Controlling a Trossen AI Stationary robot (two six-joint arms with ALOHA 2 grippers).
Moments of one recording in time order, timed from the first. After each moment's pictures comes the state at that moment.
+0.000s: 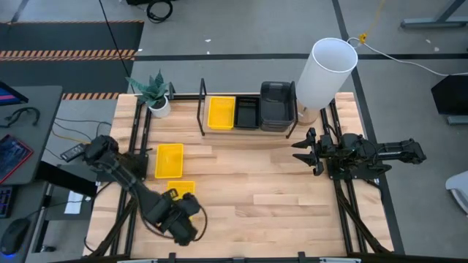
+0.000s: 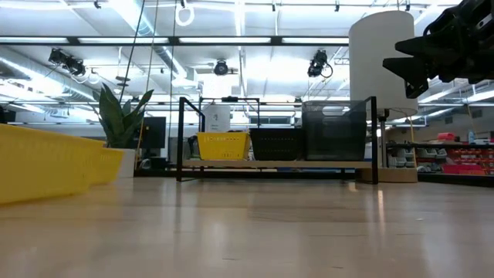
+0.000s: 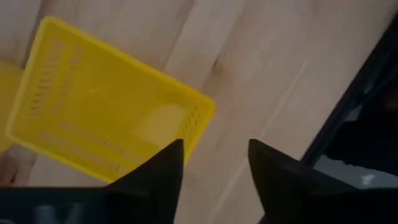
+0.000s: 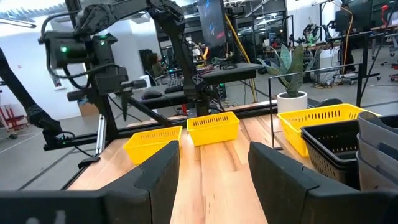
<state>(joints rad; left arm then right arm) -0.73 1.74 1.50 -1.19 -0.11 -1.19 0.01 0.05 0.01 0.14 0.03 0.16</state>
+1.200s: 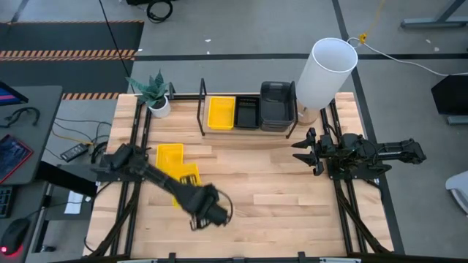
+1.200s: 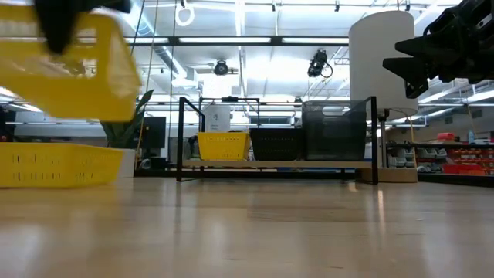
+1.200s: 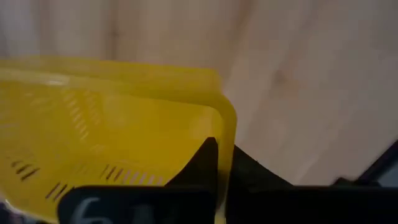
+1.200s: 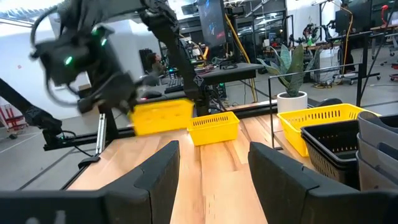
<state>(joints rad) -0.52 2.00 1.82 -1.56 -0.04 -0.80 0.01 0.05 0.01 0.14 0.03 0.16</state>
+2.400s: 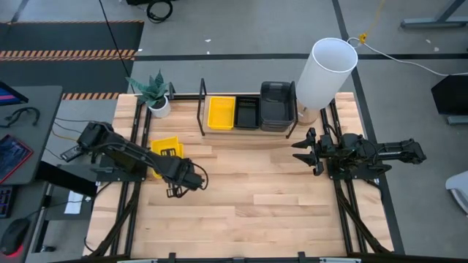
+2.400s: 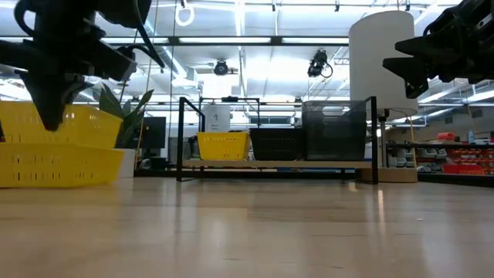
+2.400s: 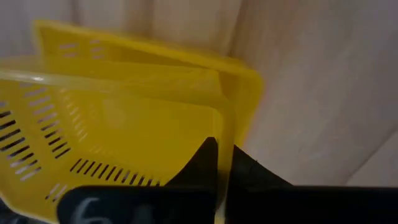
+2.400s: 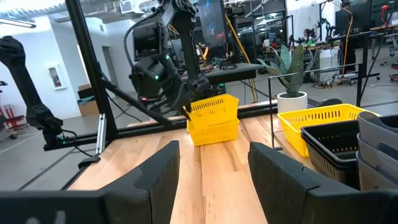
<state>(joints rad) -0.35 1.58 1.06 -1.32 -0.18 -0.57 0.01 0.05 0.01 0.14 0.03 0.16</state>
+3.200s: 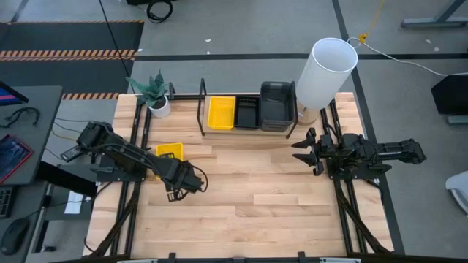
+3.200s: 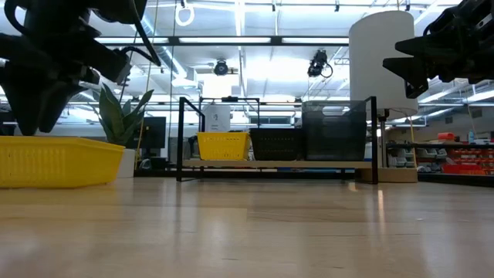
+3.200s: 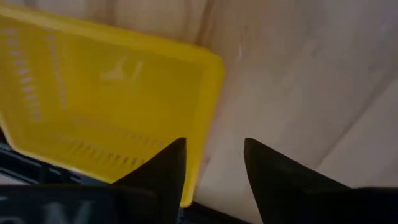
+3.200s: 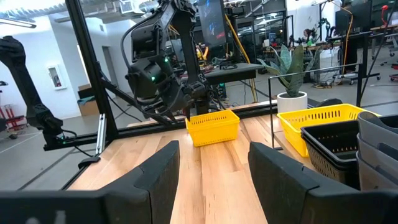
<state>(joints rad) -0.36 1.57 1.04 -1.27 -0.09 -0.65 0.01 0.05 0.01 0.14 0.03 0.16</state>
